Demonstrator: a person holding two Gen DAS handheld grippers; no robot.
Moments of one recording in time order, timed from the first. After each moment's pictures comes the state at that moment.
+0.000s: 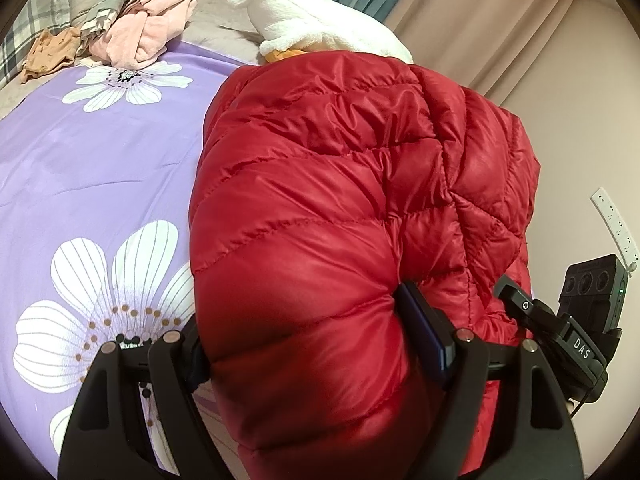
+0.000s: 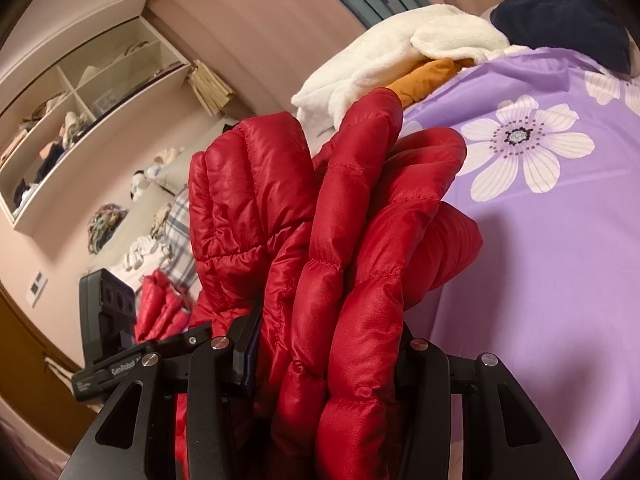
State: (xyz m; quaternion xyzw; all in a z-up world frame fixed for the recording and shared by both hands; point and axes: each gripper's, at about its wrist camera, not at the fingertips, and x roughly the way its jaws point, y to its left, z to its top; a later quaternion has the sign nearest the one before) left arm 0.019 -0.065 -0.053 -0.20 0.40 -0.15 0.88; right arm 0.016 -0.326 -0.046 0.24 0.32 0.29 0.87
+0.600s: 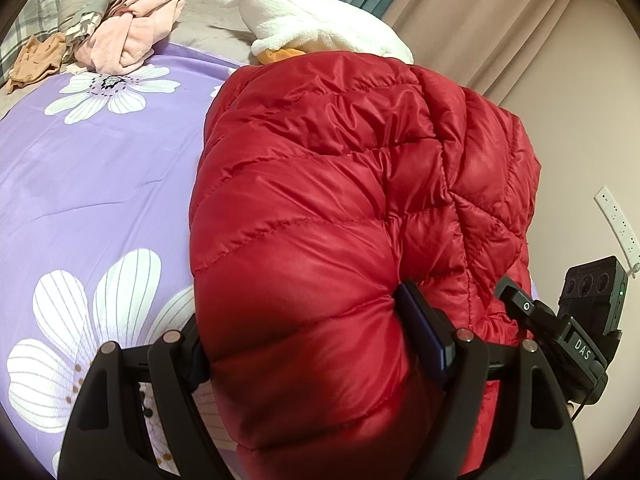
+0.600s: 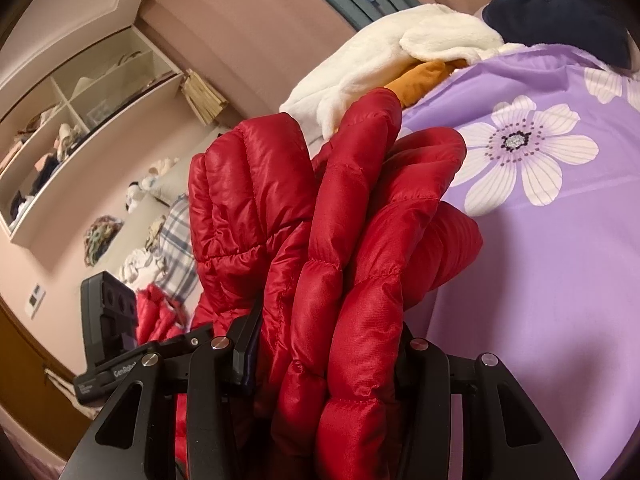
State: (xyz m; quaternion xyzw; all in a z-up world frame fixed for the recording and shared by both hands) left arm 0.039 -0.070 -0.057 -0.19 0.40 -0.16 0.88; right arm 0.035 -0.330 -0.050 0.26 0.31 0.28 0.87
